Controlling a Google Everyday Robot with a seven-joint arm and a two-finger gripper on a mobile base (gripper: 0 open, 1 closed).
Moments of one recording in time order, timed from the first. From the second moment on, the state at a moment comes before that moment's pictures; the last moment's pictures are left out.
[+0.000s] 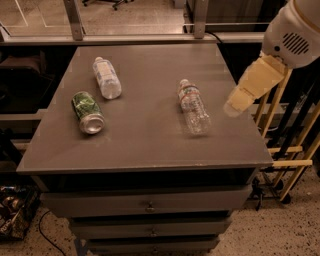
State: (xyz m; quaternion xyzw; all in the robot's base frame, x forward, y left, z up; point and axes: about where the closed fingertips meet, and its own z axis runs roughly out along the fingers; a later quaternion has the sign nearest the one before) arm 0.483 -0.174 0.990 -0.45 0.87 0.03 0.21
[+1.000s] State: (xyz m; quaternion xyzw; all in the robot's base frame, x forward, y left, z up) arm 0.532 -0.132 0.956 -0.38 0.89 0.11 0.20
